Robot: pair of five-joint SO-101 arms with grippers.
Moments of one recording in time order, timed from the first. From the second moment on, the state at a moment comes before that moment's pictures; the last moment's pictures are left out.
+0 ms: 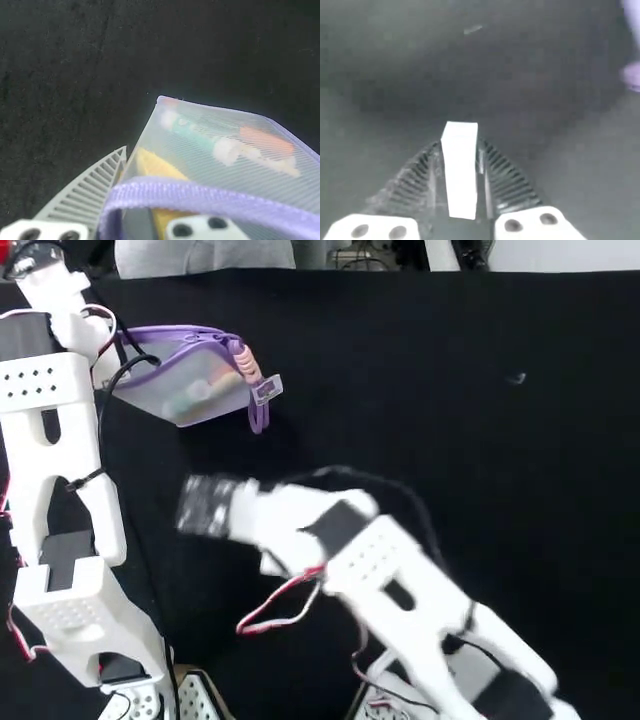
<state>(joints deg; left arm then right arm) -15.7 18.0 -39.3 94.1 8.2 -40.0 -32.9 39.7 65.1 38.8</state>
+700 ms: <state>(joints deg) -7.0 18.3 -44.0 99.8 8.7 -26.9 -56.4 44.1 33.5 11.6</state>
